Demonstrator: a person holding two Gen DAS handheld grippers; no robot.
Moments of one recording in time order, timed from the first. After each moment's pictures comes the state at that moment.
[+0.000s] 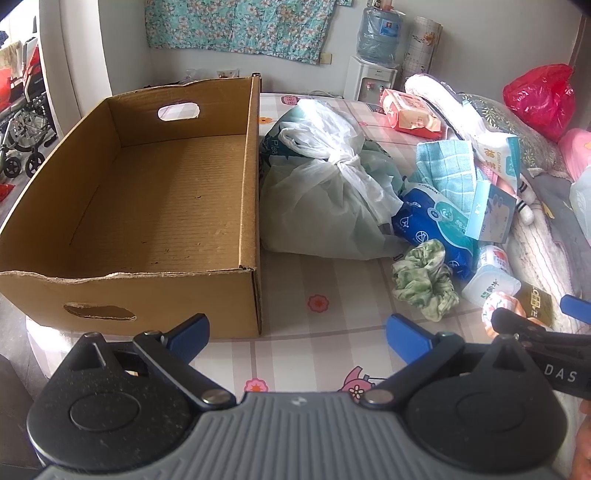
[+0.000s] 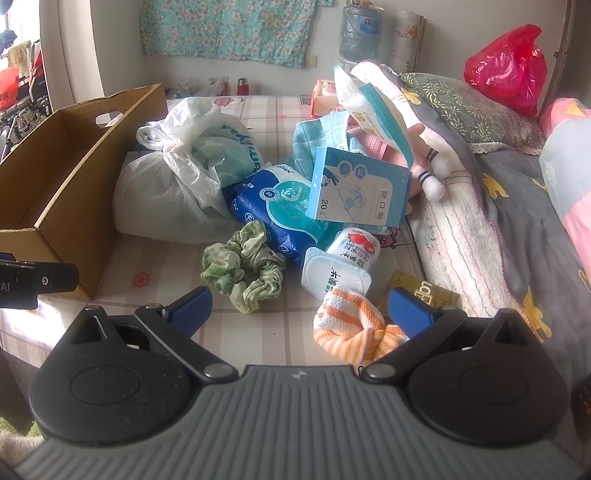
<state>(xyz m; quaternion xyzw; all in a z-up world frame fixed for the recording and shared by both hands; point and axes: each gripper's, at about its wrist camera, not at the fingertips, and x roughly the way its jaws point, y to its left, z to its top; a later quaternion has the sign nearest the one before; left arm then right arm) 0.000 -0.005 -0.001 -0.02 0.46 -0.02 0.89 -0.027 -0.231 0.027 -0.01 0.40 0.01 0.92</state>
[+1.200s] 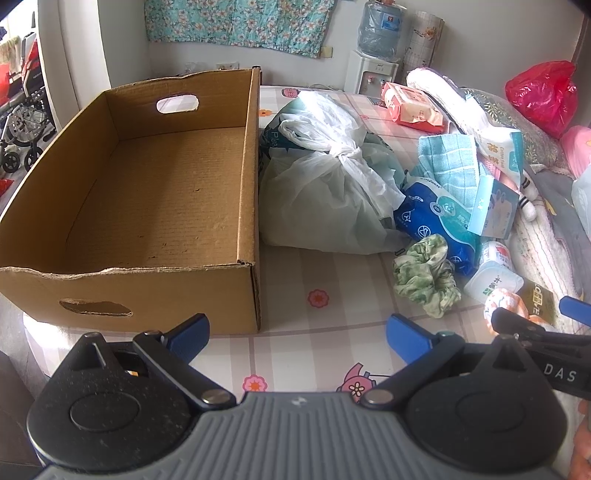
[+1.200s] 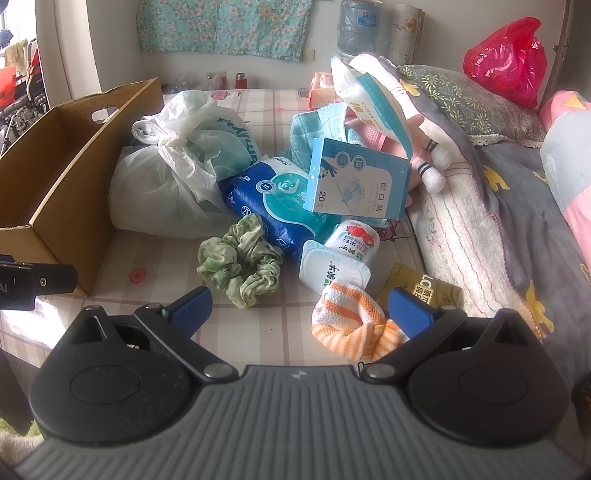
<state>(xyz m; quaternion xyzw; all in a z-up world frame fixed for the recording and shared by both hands) 0.003 -0.004 -0.005 -0.02 0.47 -0.02 0.88 -0.024 -0.235 0.021 0.00 0.41 0.01 0.91</state>
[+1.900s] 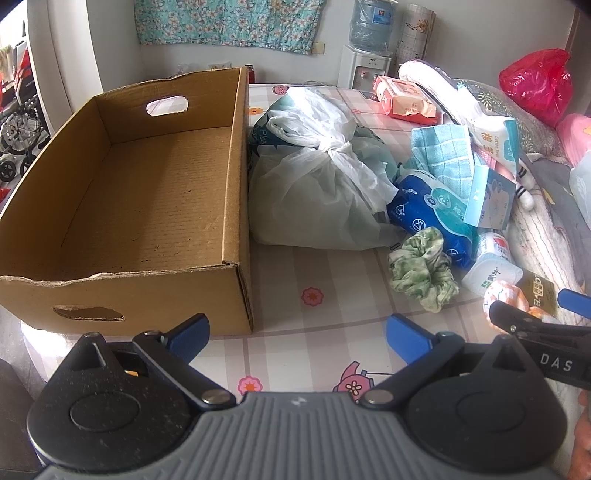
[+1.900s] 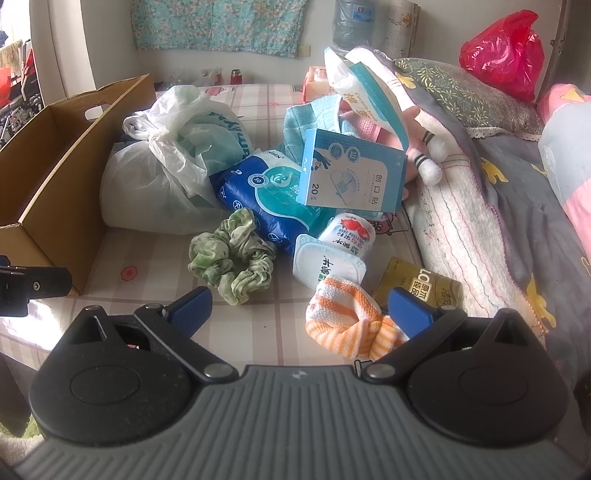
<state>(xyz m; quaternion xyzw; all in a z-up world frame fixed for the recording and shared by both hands) 0.007 -0.013 -0.008 0.00 0.47 -0.03 0.88 -0.020 -0.240 0.013 0.01 0.41 0.00 0.91</state>
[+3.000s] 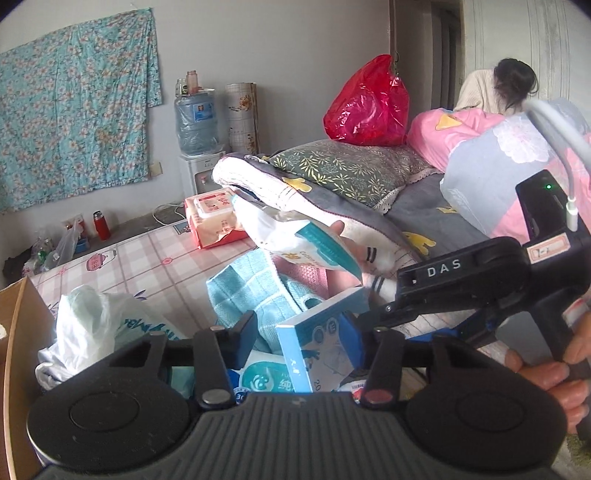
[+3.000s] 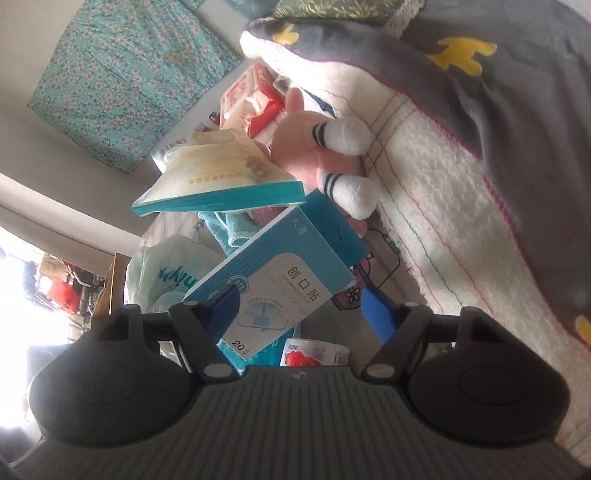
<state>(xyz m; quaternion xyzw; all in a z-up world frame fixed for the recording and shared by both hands) 0.106 -0.188 0.008 0.11 0.29 -0.26 0.91 0.110 -0.425 -0.037 0.42 0.44 0.03 0.79</state>
